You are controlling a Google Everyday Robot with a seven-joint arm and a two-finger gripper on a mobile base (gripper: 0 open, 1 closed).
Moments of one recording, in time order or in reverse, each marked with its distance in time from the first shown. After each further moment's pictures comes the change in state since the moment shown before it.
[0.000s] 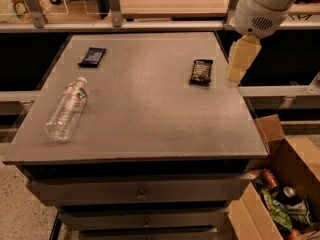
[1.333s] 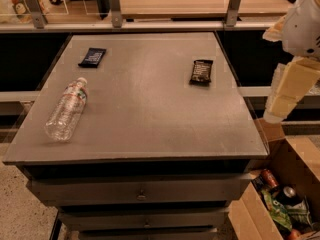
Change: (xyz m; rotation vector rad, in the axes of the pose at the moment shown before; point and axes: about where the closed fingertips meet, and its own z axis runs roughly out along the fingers) arm 0.042 0.100 -0.068 -0.015 0.002 0.009
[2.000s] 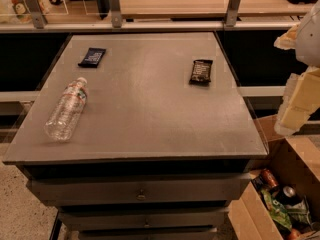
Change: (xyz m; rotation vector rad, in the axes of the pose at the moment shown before) arm 0.014 0.019 -0.005 -0.011 0.007 0.034
